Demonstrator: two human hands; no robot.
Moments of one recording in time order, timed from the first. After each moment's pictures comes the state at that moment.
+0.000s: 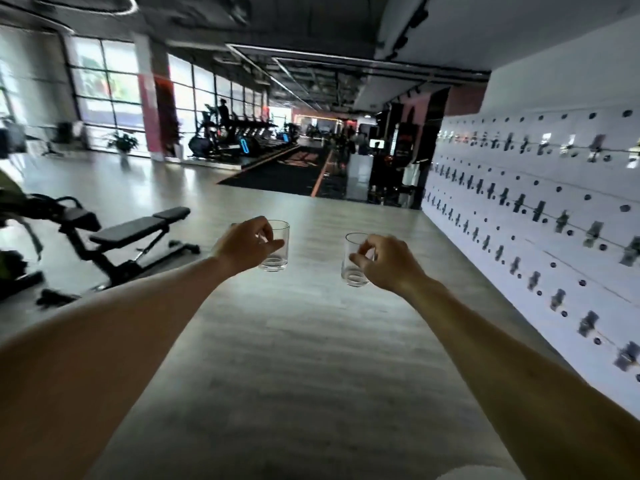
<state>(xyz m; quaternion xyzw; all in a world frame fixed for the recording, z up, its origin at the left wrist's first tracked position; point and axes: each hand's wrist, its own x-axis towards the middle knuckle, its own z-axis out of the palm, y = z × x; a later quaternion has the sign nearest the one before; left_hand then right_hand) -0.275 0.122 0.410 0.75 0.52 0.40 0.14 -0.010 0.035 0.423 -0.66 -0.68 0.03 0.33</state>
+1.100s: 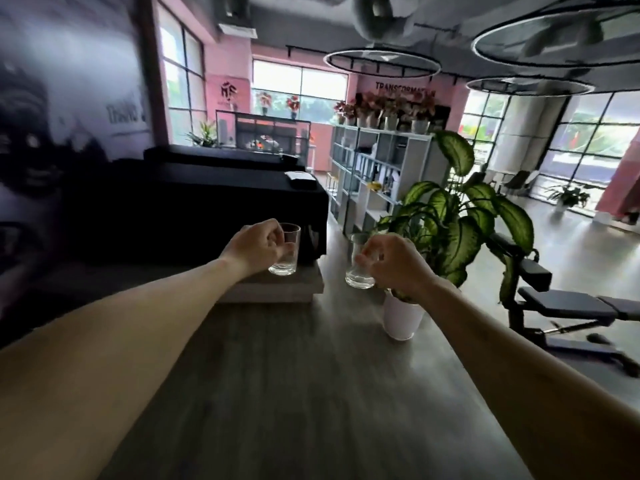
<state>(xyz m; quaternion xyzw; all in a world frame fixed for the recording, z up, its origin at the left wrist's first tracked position) -1.048 -0.272 0.394 0.29 0.87 0.39 -0.12 -0.914 -0.032 0.415 -0.06 -0.94 0.21 0.24</state>
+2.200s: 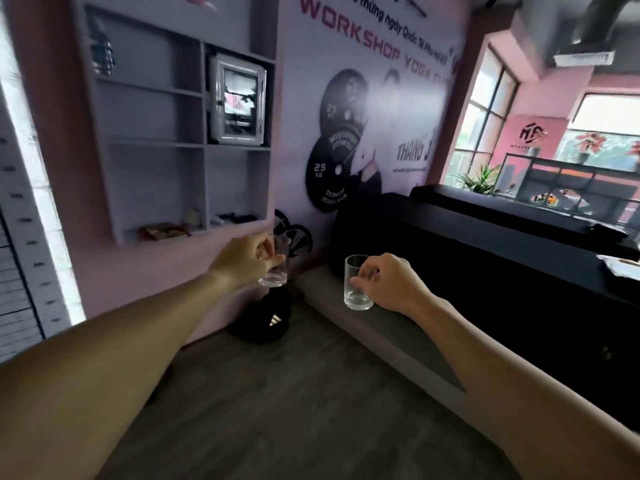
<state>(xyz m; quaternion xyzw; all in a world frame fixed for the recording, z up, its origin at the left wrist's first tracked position) -1.352 -0.675 0.361 -0.21 0.90 0.29 -0.26 -1.497 -0.419 0.381 0.40 -0.87 0.28 0.04</state>
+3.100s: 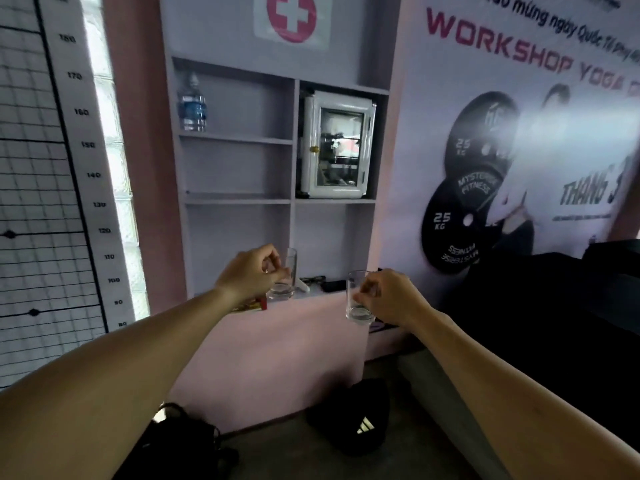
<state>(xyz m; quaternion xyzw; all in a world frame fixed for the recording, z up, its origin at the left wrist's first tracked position) -1.542 -1.088 0.400 -0.36 0.84 0.20 -0.34 -1.773 -0.927 0.396 0.58 -0.77 0.28 0.01</state>
